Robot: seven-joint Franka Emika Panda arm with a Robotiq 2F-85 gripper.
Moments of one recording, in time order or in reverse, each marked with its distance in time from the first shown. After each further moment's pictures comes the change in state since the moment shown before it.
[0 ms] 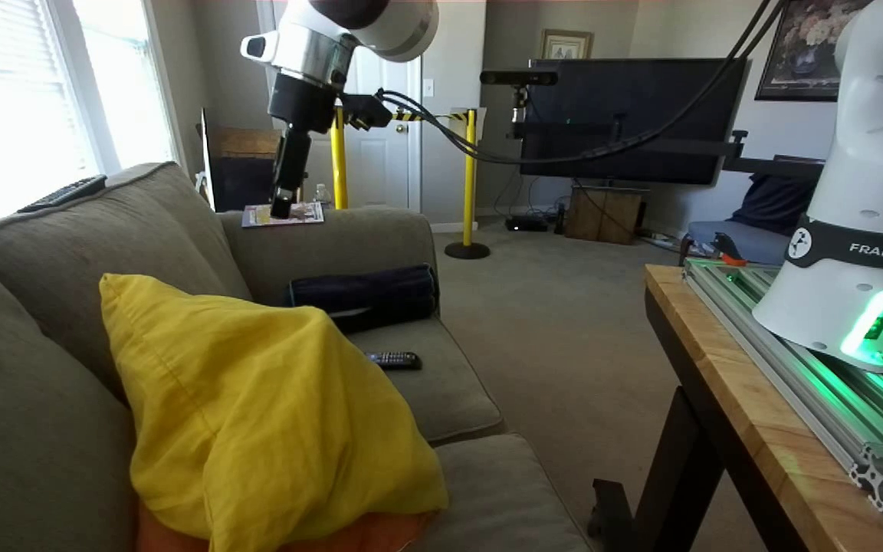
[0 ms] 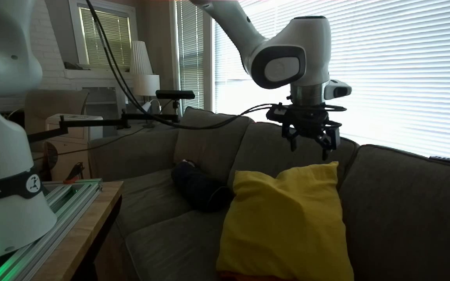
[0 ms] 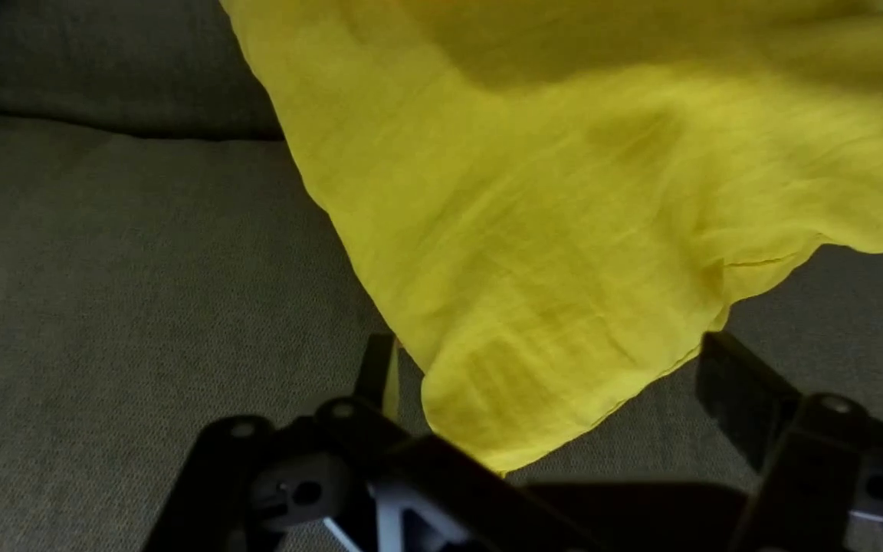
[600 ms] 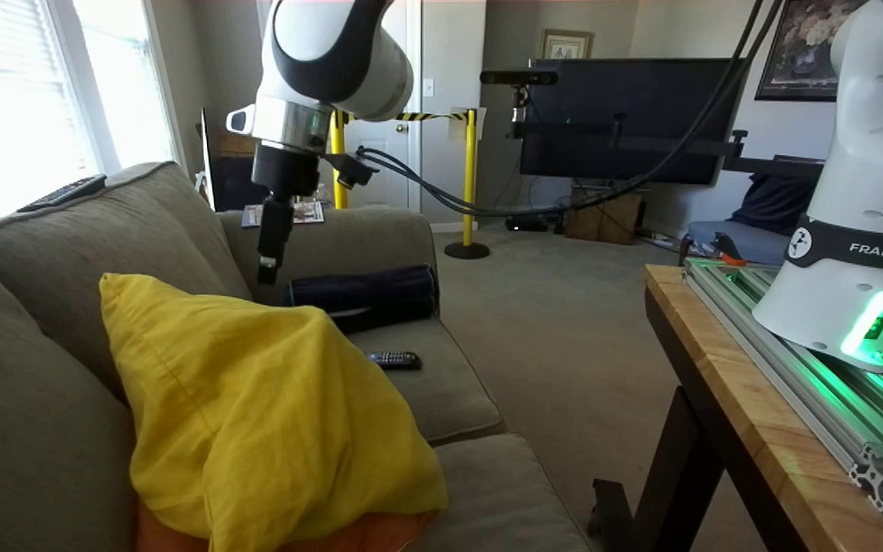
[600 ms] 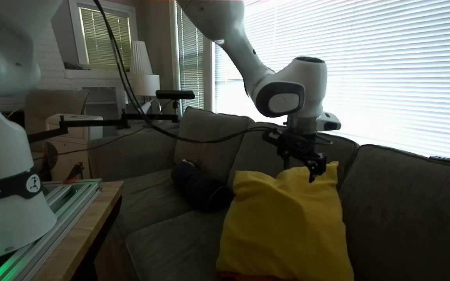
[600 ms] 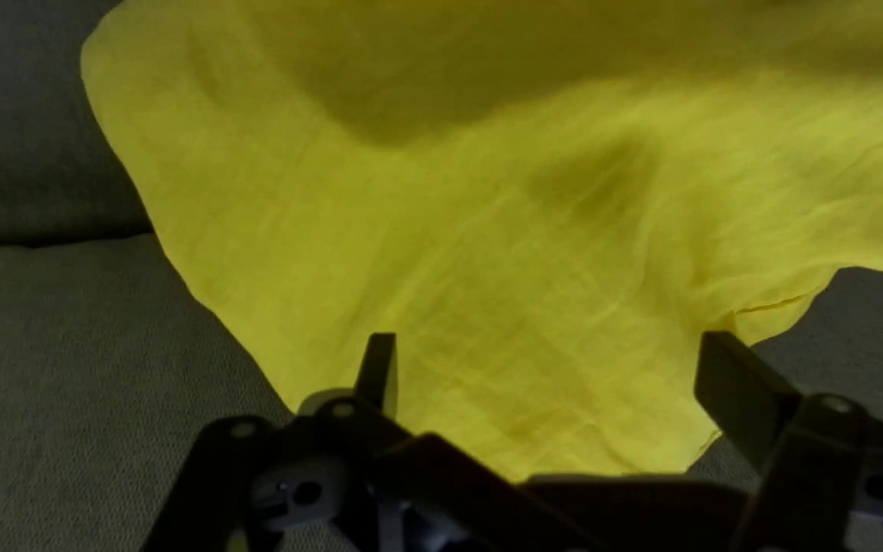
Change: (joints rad) arm 0.048 0.190 0.002 0.120 -0.025 -0.018 0.166
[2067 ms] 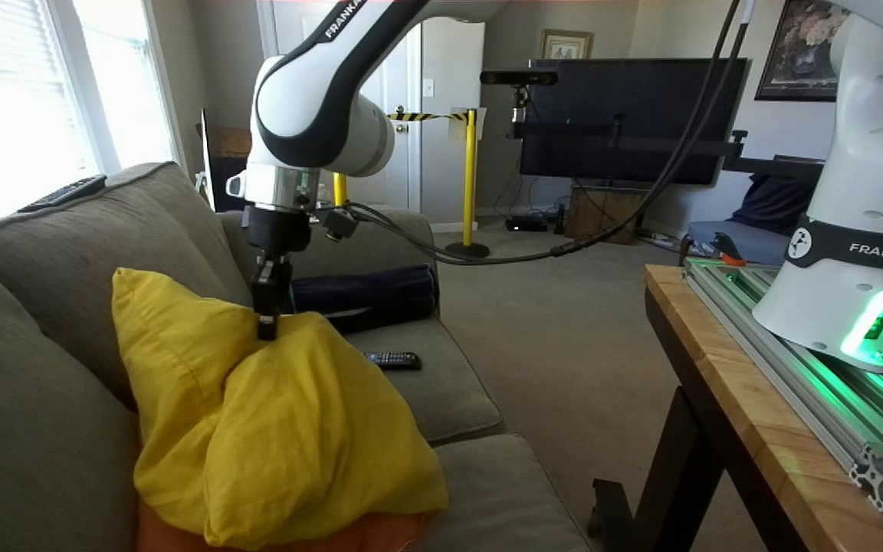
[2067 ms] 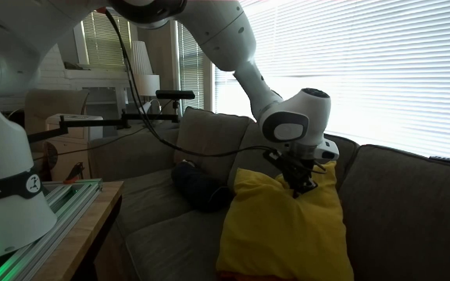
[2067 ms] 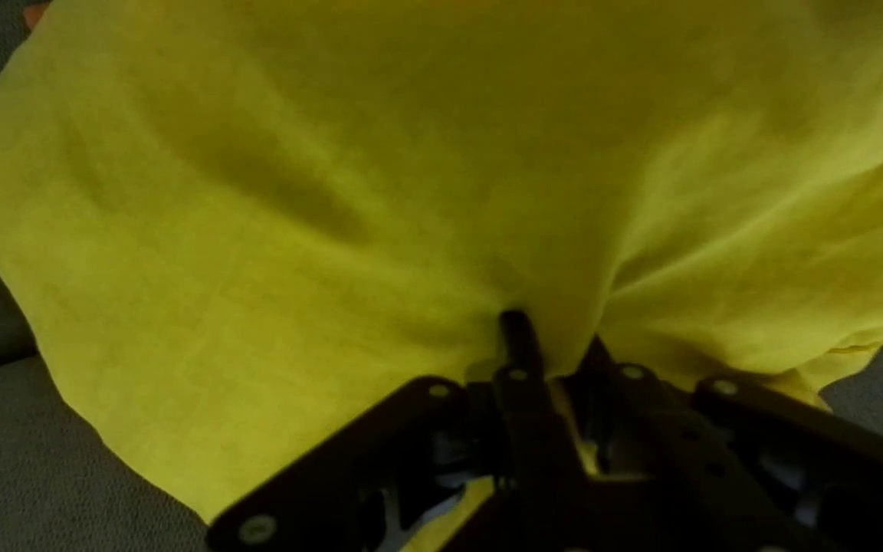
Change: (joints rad) arm 0.005 0.193 0.014 0.161 -0.005 -0.045 0.105
